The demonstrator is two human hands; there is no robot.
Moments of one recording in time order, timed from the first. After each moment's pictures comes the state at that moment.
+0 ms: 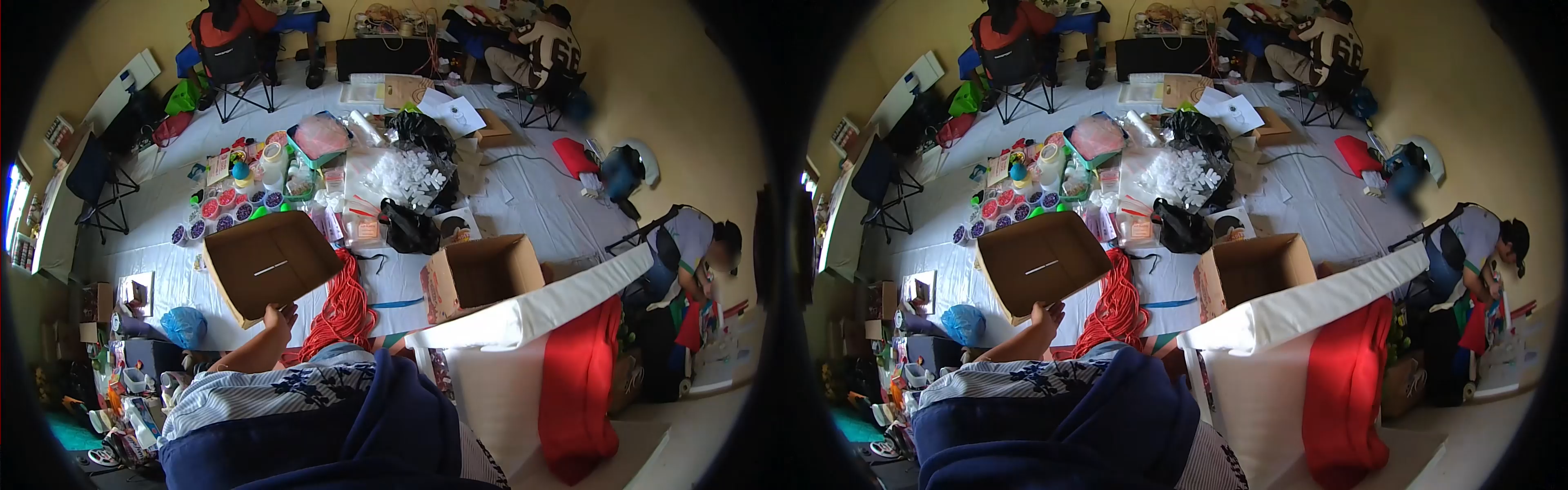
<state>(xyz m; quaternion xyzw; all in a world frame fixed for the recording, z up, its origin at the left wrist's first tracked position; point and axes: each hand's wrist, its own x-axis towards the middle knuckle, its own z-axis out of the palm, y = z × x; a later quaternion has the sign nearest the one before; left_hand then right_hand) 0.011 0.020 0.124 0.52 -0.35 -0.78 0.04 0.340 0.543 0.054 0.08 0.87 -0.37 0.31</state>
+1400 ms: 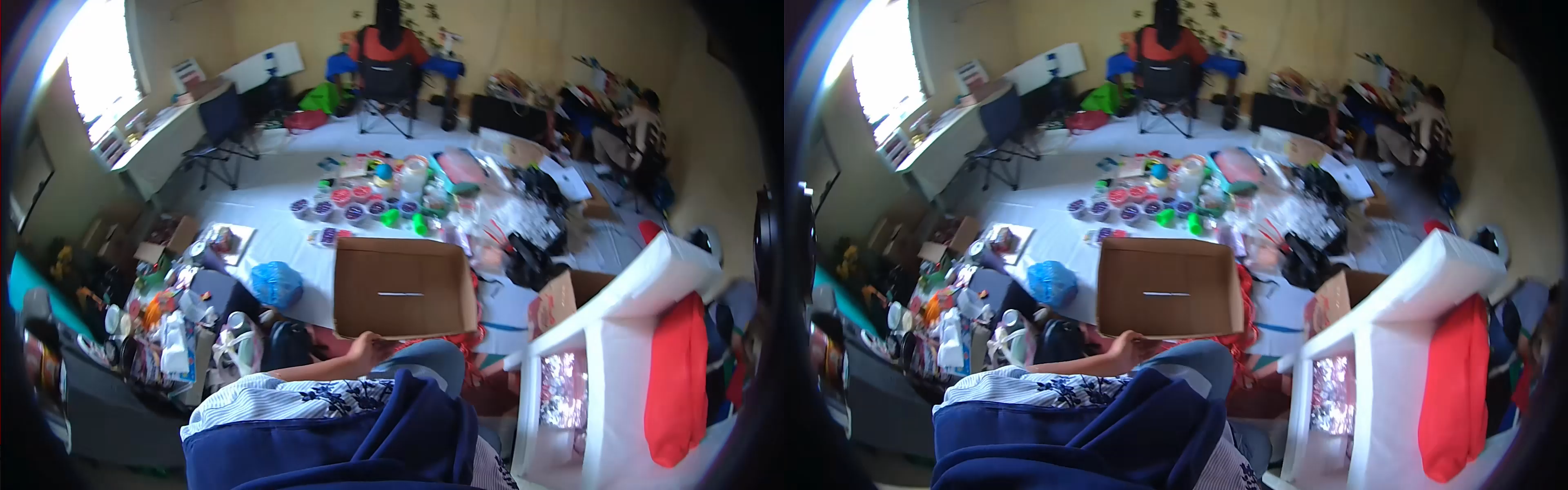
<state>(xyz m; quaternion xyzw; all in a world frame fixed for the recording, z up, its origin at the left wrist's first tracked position) 0.229 -0.047 0.127 0.32 -0.33 -0.88 -0.12 0.410 0.334 -0.113 -0.01 0.75 -0.51 0.42</state>
